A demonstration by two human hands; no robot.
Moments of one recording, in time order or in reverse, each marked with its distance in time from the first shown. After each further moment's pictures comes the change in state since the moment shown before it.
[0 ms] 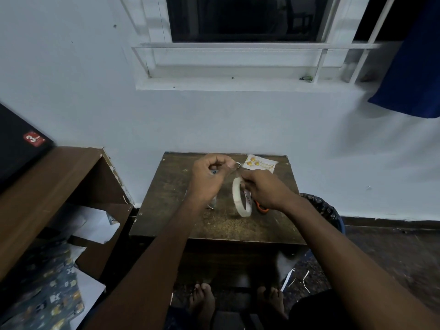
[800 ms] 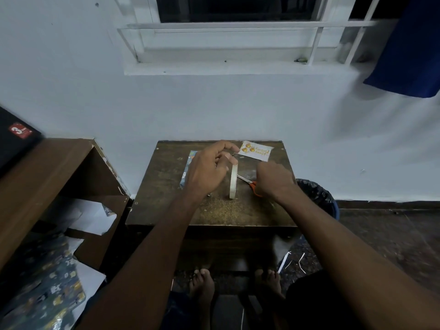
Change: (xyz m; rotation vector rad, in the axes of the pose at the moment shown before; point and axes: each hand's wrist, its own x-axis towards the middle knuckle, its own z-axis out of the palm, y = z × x) left_hand -0.007 0.001 0.003 0.281 -0.202 0.115; right_hand -0.011 0.005 0.008 -0.472 -0.029 0.431
